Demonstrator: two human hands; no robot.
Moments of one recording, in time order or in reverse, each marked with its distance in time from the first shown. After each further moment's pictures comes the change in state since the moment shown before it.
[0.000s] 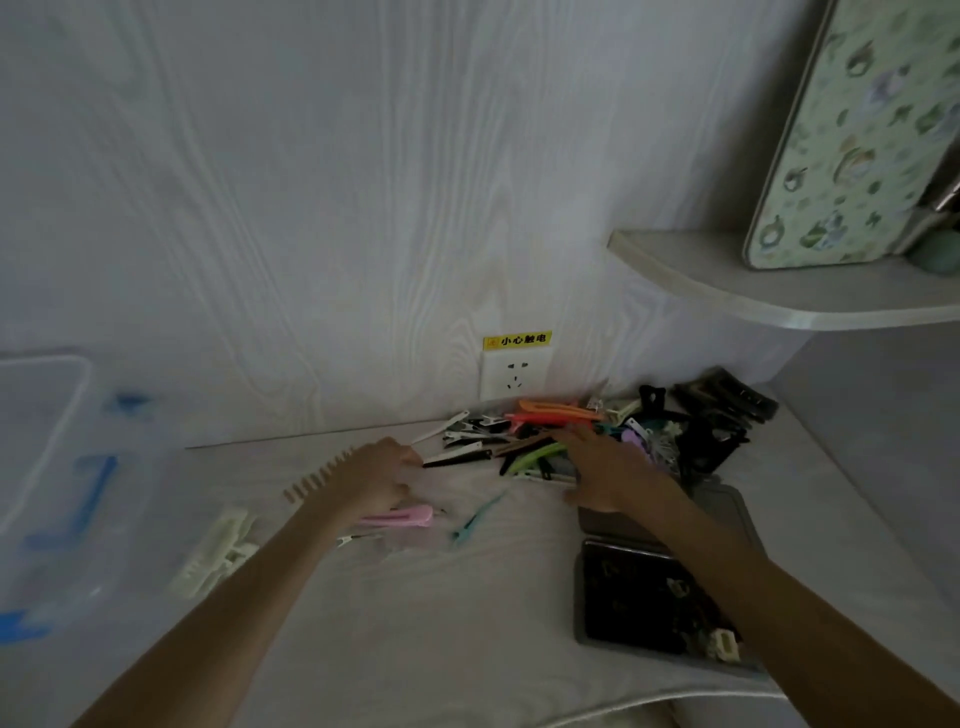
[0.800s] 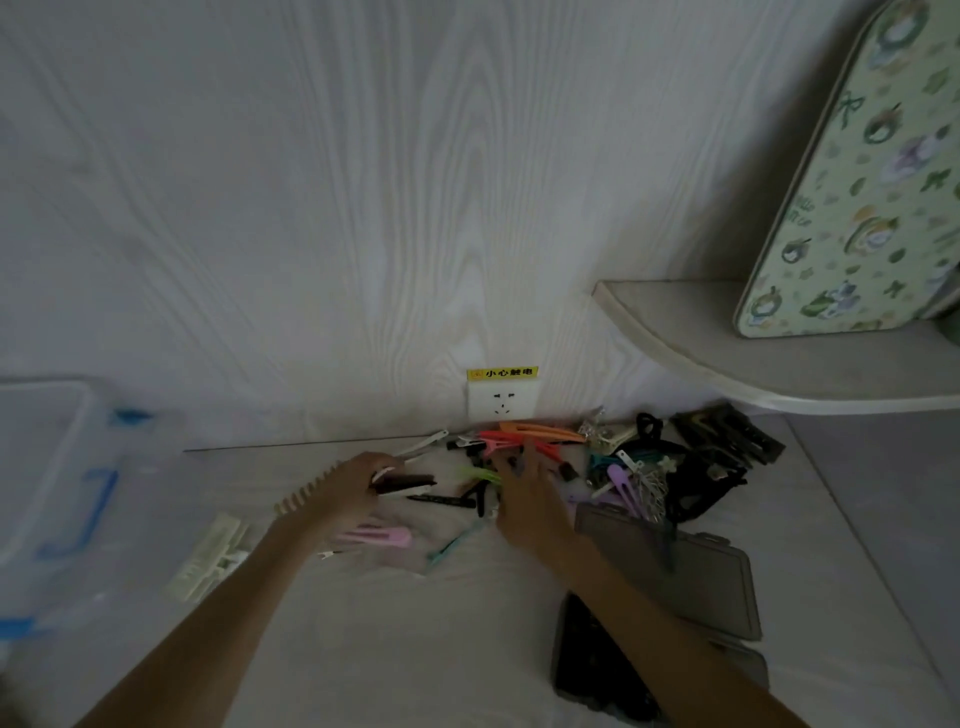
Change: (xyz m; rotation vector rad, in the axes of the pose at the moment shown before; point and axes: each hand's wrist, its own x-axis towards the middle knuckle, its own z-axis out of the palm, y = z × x) left_hand 0.004 0.005 -0.004 -0.253 0.110 -0.135; right_hand 0.021 -0.038 0.015 0.356 0.047 -0.068
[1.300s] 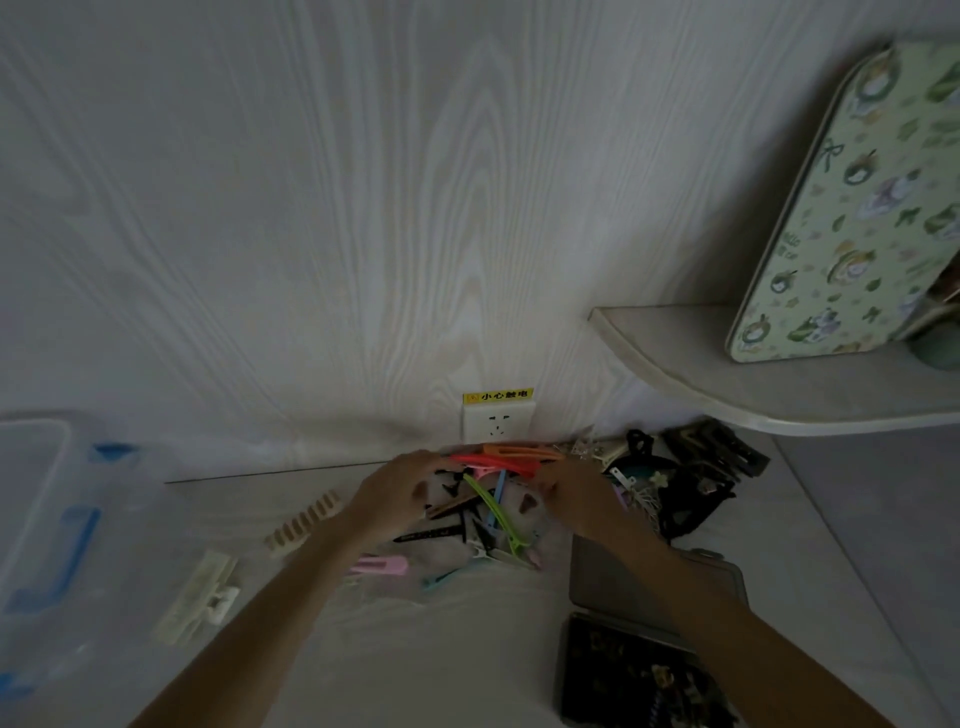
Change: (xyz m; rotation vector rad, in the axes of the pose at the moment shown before) left_hand 0.009 0.055 -0.007 -0.013 0.046 0.275; right_hand 0.014 0.041 -0.047 -0.003 0.048 0.008
